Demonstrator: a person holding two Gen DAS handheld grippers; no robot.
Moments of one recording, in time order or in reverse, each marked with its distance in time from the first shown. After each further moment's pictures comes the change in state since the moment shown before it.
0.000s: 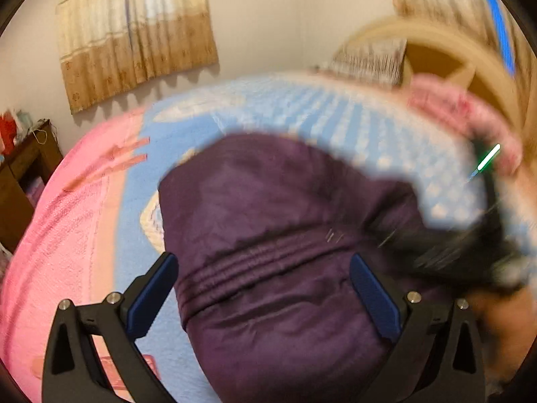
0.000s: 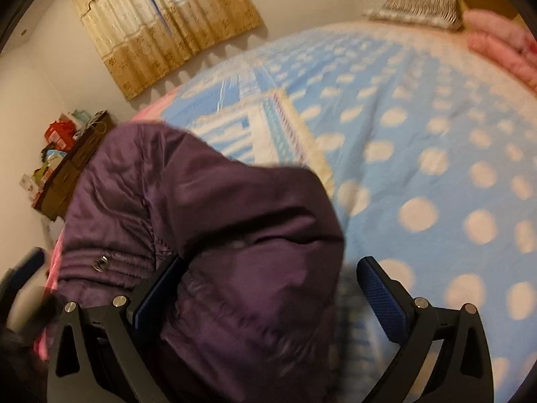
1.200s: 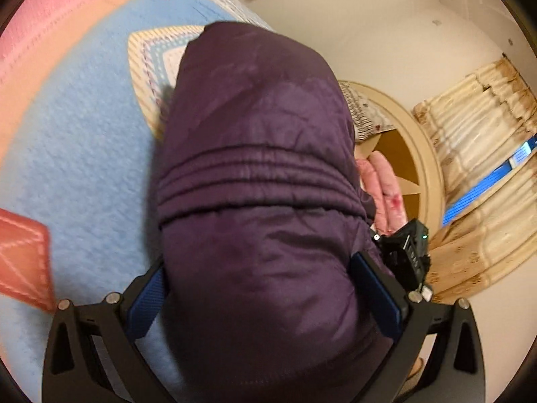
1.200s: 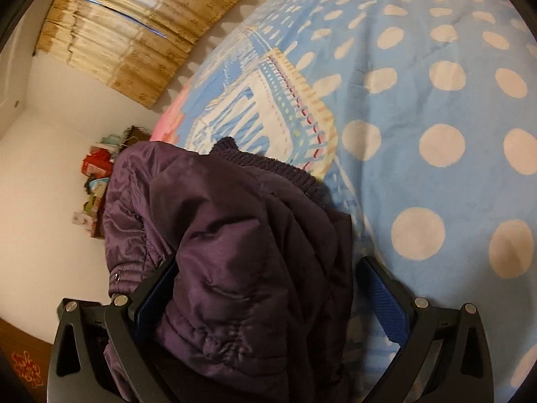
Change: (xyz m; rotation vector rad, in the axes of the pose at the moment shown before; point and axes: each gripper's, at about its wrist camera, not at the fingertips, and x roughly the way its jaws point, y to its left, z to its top) left arm 0.041 0.099 -0.086 -0.718 0.172 -0.646; right arm 0.045 -0.046 -0.014 0.246 0.259 0.333
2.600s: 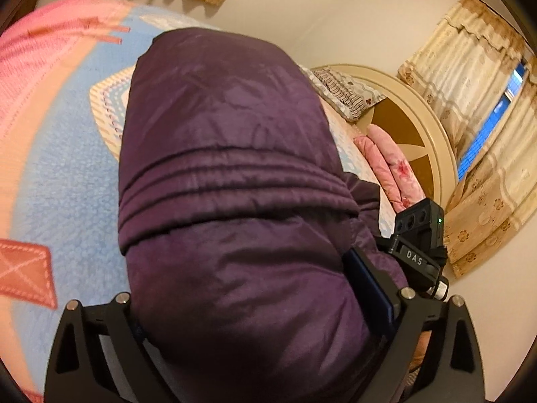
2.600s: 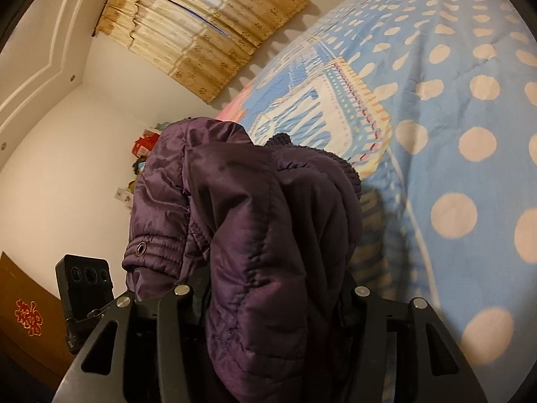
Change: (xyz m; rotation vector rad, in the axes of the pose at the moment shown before) left arm 0.007 -0.094 -0.019 0.269 -0.042 0.127; right arm -0.018 0.009 -0.035 -0.146 -0.042 0.229
